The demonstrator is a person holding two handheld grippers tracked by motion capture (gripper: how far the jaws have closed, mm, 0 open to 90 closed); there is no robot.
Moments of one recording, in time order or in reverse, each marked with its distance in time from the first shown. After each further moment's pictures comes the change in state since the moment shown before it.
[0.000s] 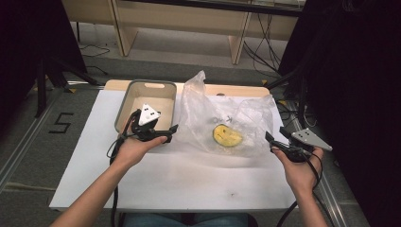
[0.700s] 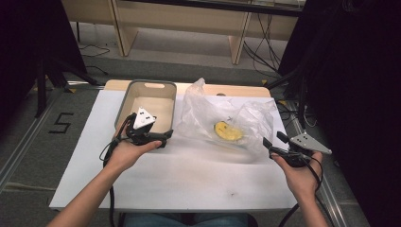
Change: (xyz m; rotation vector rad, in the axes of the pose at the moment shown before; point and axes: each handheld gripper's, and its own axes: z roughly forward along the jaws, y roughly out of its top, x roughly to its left) left arm 0.005 -0.010 -0.013 0.044 -0.019 0.020; right arm 0.005 -0.007 -0.008 0.029 0.067 -0.013
